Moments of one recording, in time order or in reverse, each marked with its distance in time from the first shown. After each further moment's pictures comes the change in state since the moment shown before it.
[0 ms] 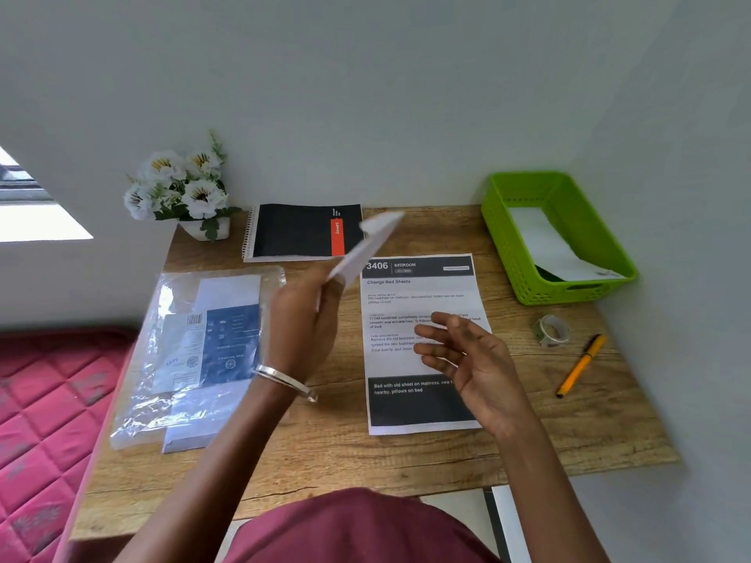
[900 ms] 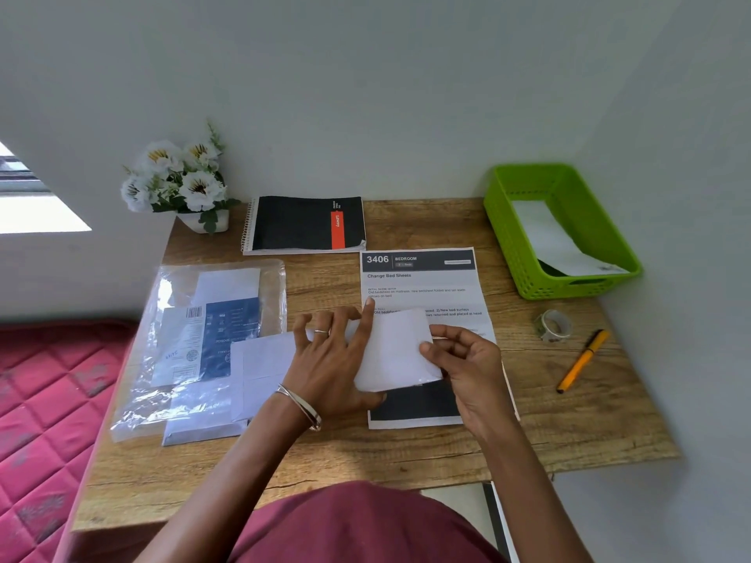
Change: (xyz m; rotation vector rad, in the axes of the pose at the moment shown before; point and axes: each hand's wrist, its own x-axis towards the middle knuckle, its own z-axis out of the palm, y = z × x) left_hand -0.060 -0.030 0.034 0.546 -0.625 0.158; right_hand 0.003 0.027 0.001 -0.222 0.224 -0.055
